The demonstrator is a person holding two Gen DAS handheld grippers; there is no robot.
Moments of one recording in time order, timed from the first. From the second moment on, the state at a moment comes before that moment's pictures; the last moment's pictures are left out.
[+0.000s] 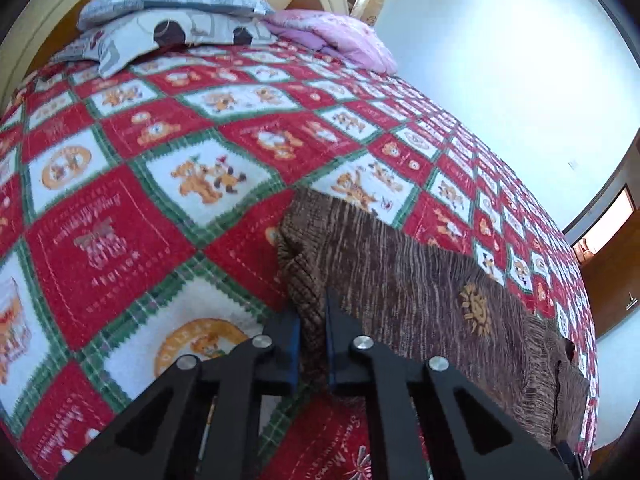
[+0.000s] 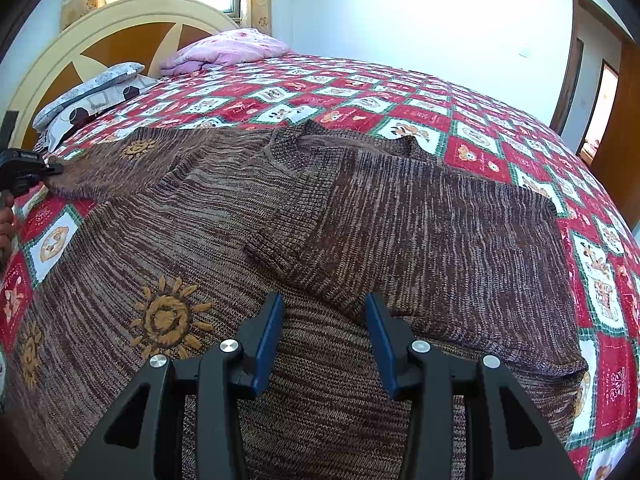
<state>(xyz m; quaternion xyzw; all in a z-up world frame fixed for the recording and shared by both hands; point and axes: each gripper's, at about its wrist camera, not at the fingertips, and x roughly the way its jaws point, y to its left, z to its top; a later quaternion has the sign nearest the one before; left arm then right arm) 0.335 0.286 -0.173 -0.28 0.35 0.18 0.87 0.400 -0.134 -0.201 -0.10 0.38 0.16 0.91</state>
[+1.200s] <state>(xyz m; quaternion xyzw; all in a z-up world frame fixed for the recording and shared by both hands) 0.397 0.027 -0.066 -0.19 0.30 -0.07 0.93 0.401 -0.234 -0.195 0.22 0.31 0.16 0.91</state>
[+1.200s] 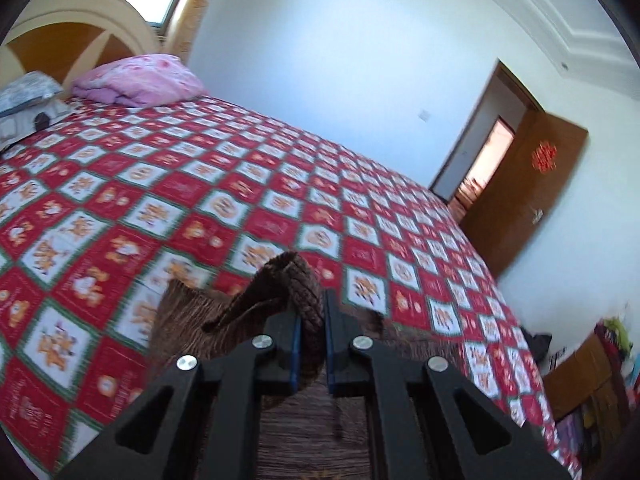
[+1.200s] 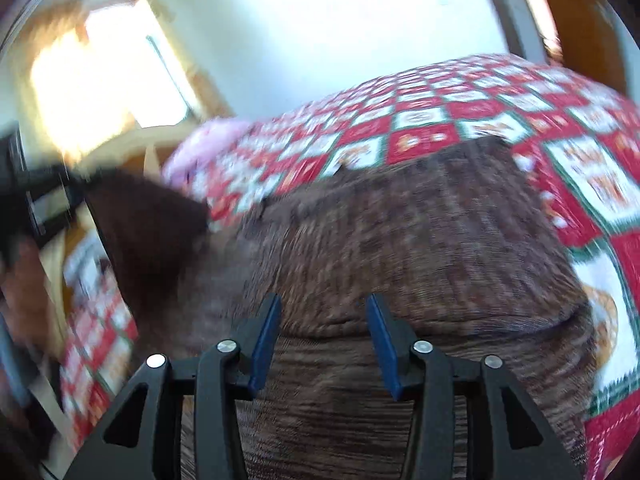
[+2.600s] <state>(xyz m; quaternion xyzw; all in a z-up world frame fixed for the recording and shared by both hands) 0.406 0.094 -0.197 -0.03 0.40 0.10 0.91 0.492 -0.114 -0.165 -0.07 0.36 -0.02 0.93</state>
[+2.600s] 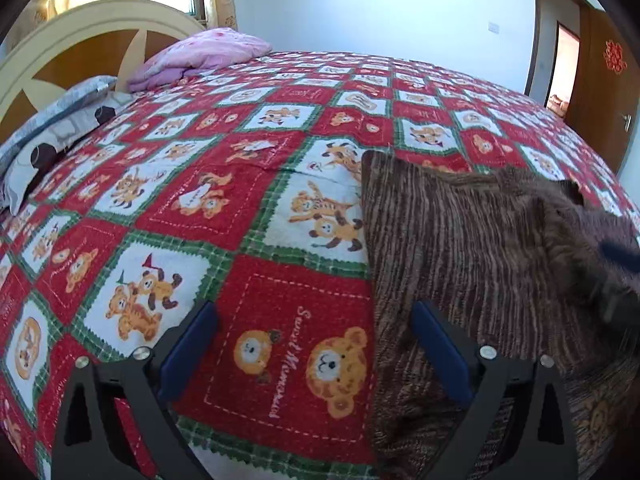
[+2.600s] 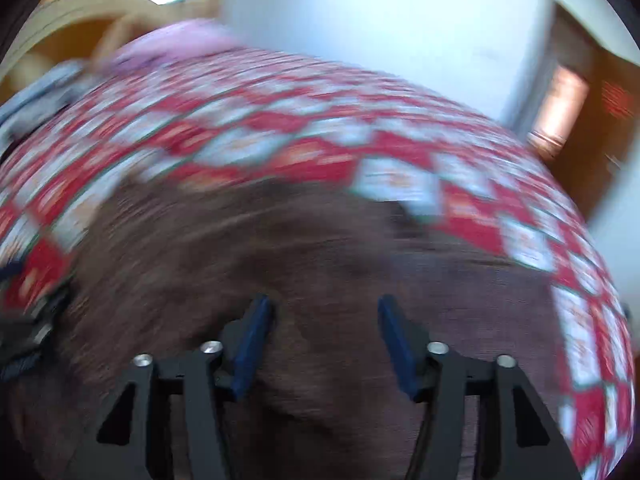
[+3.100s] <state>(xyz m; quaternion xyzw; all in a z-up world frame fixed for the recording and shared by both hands) 0.404 0.096 -0.196 -0.04 0.39 0.10 0.91 0.440 -0.035 -0.180 -0.20 0.35 0.16 0.90</state>
